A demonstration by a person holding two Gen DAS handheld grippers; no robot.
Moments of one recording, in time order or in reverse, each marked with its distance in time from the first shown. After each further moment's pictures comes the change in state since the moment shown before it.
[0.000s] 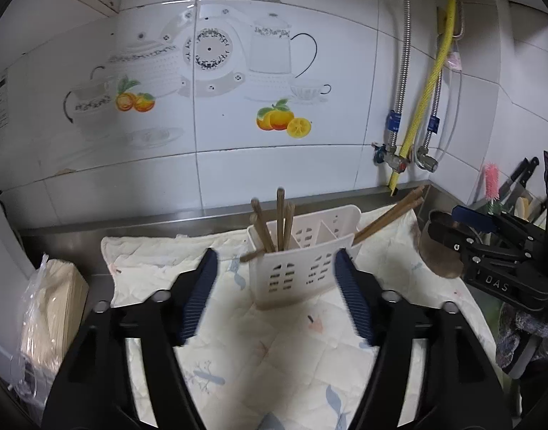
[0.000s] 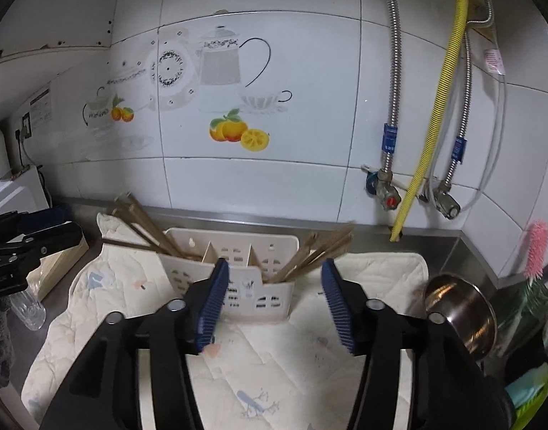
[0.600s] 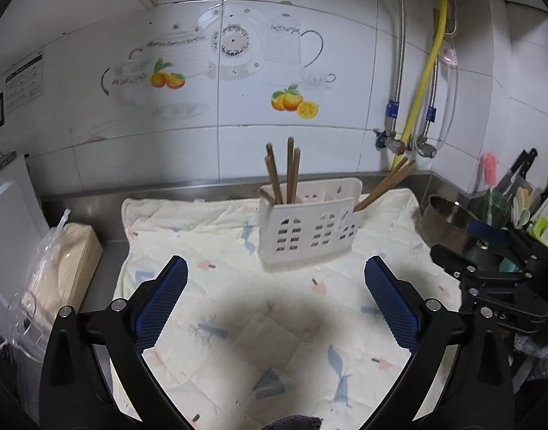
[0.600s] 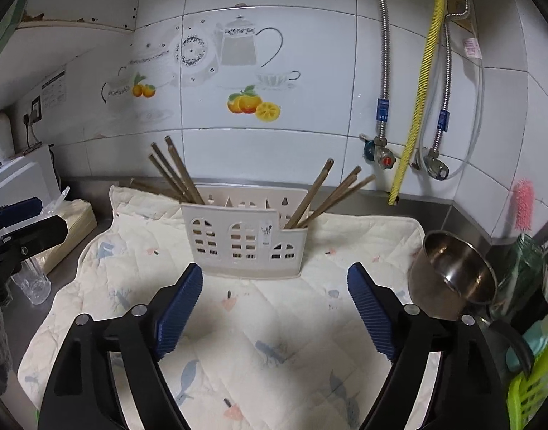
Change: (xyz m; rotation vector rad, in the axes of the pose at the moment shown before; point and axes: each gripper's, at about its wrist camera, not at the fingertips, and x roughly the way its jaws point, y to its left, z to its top) left arm -0.043 -0.001 -0.065 -0.027 -0.018 0.054; right arm -0.038 0.030 -0.071 0.002 -0.001 -0.030
